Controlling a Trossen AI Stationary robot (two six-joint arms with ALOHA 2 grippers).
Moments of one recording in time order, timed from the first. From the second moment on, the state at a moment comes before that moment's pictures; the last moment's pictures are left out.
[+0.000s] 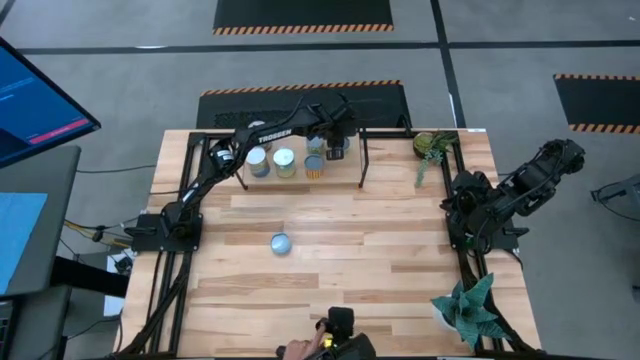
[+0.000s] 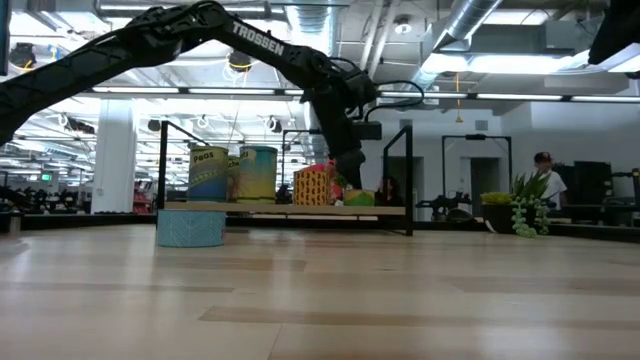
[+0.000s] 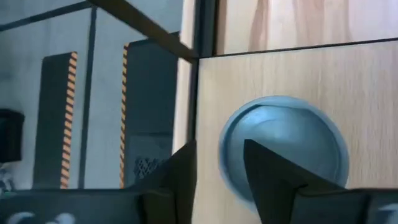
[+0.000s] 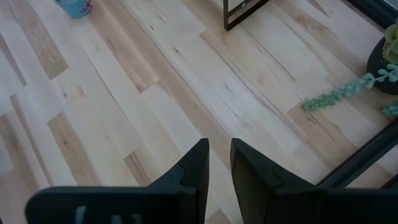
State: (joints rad) left arm 0.50 2.41 2.23 -0.77 -0.18 0.58; right arm 0.62 0.75 1.06 -1.53 0.55 1.20
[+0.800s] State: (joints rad) left arm 0.04 2.08 2.19 -1.56 -0.02 -0.13; right arm 0.62 0.75 1.06 -1.53 0.55 1.20
